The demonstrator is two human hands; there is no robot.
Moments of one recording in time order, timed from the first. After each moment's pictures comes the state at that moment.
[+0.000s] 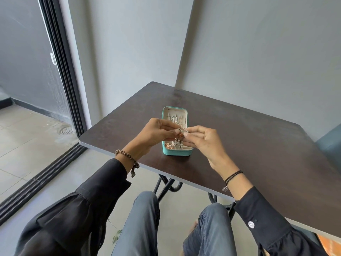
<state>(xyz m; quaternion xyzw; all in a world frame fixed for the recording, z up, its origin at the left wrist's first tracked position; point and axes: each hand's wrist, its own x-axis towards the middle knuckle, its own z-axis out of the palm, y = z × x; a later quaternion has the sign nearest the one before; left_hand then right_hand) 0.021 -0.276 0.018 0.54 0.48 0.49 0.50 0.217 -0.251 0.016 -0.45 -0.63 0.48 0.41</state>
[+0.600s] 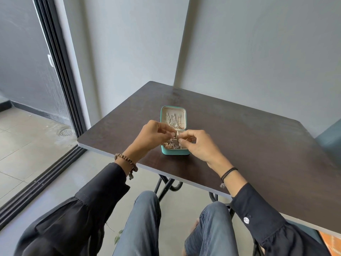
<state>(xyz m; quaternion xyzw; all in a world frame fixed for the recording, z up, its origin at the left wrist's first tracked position) 0.022 -0.277 0.010 0.59 0.58 0.43 0.36 0.214 -0.245 0.008 -0.51 -0.75 0.30 0.29</state>
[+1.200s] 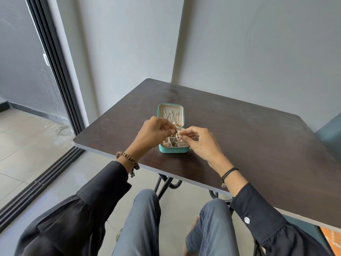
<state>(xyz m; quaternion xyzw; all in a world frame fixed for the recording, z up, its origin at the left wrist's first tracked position) 0.037 -0.274 0.019 0.62 0.62 0.40 0.28 0.226 -0.244 0.003 -0.50 -0.74 0.30 0.34</state>
